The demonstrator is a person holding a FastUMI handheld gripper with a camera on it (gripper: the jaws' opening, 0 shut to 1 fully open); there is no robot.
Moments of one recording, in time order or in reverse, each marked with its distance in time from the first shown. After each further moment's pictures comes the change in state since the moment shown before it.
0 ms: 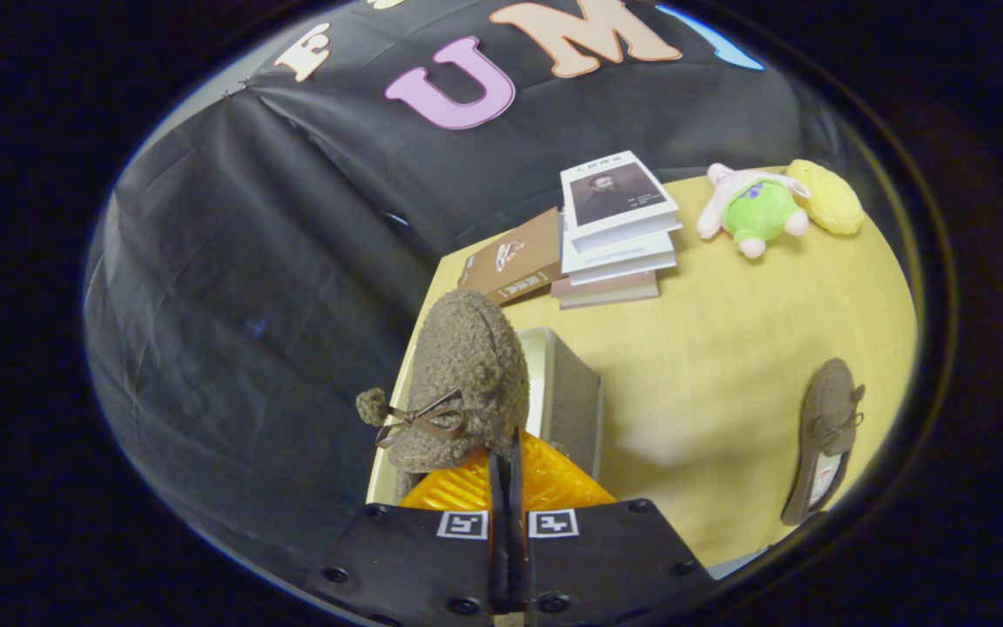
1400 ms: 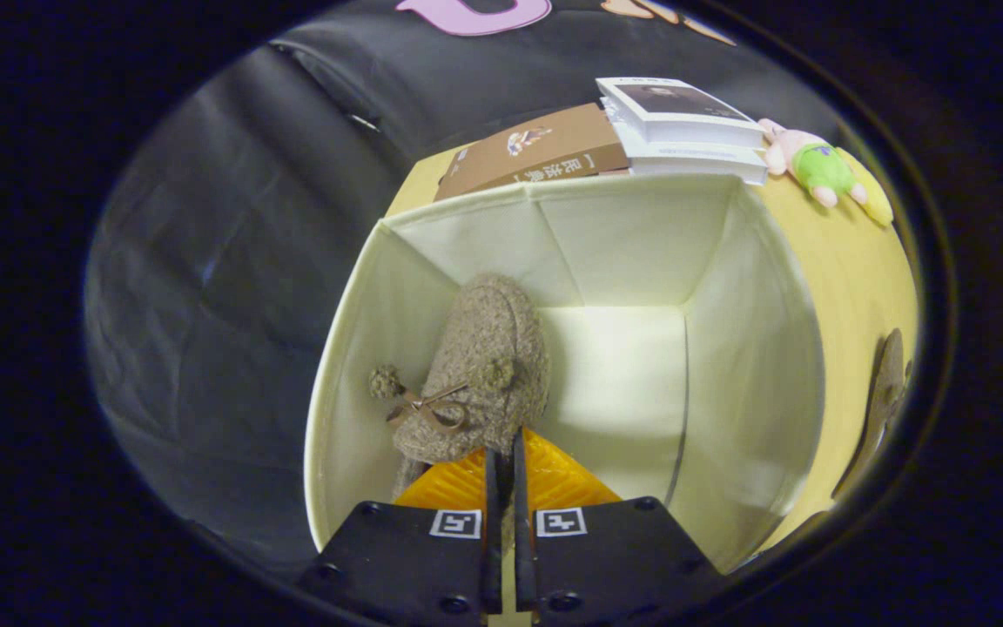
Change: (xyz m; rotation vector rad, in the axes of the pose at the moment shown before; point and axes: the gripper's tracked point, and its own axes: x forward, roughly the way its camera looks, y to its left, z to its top) arm 0.135 0.029 -0.092 -0.089 0.223 -0.178
